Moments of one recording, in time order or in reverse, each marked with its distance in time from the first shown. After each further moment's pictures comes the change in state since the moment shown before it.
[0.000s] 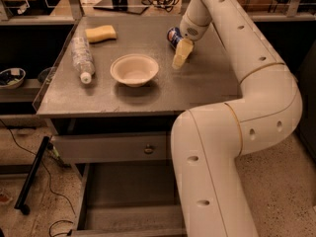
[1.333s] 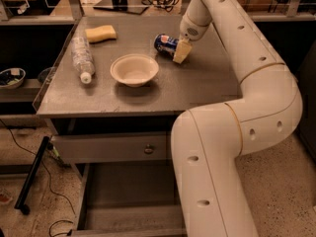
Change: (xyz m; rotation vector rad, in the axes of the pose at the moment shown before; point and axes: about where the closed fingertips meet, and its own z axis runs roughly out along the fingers) arm 0.000 0.000 0.000 0.000 0.000 0.000
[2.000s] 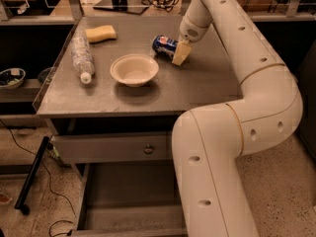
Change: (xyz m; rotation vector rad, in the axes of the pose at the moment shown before) arm 0.000 0.004 0.004 -0.020 -0.013 0.001
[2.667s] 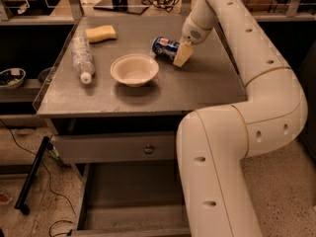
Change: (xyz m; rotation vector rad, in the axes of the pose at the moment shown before) arm 0.004 0.008 -0.001 -0.038 -0.048 0.010
